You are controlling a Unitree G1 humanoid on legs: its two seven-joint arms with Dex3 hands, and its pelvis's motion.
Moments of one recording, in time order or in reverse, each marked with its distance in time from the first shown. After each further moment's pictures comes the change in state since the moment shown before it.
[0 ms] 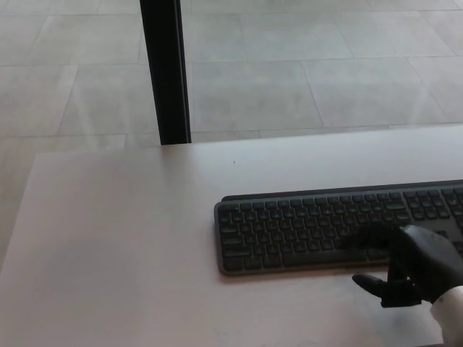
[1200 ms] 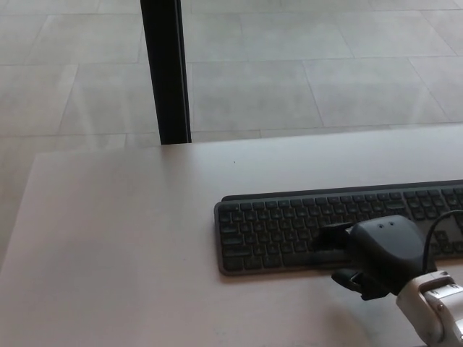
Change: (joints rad) left_arm 0.000 0.020 -0.028 0.017 -0.040 -0.018 0.027; right_arm -0.139 0.043 0.131 0.110 -0.359 -0.046 -0.075
